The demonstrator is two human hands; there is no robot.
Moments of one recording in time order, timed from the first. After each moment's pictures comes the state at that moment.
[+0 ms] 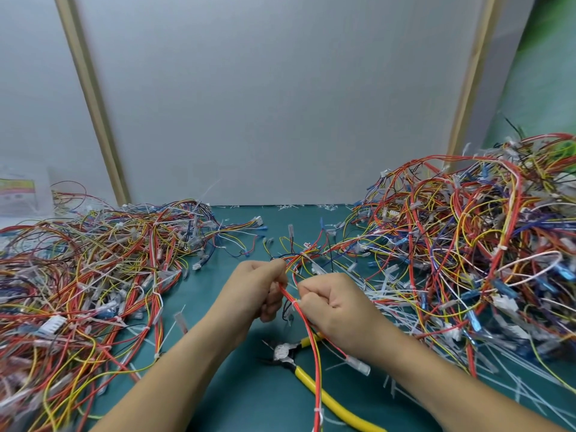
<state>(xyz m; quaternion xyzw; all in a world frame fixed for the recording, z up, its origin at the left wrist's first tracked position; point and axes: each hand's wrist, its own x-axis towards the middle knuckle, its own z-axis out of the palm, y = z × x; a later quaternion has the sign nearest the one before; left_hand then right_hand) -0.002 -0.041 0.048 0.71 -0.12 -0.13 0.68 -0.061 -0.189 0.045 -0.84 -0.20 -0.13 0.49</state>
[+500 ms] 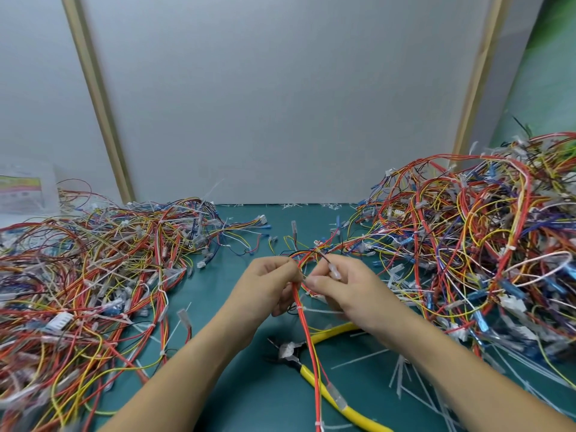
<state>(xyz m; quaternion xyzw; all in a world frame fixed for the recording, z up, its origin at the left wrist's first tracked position) -0.013 -0.045 0.052 0.71 -0.20 -0.10 0.67 -0.053 -0.203 0.052 -0.80 -0.09 -0.05 0.59</state>
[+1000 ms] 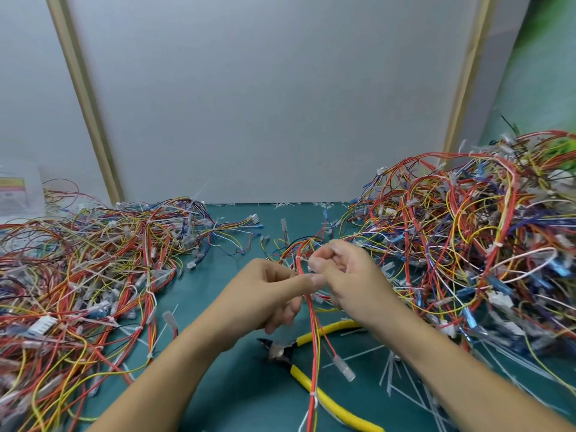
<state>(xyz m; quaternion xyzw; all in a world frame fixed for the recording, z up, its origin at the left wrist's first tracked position) -0.020 -0.036 0.063 0.77 -0.29 -0.16 0.55 -0.048 -0.206 0.055 -0.79 -0.05 -0.15 0.60</state>
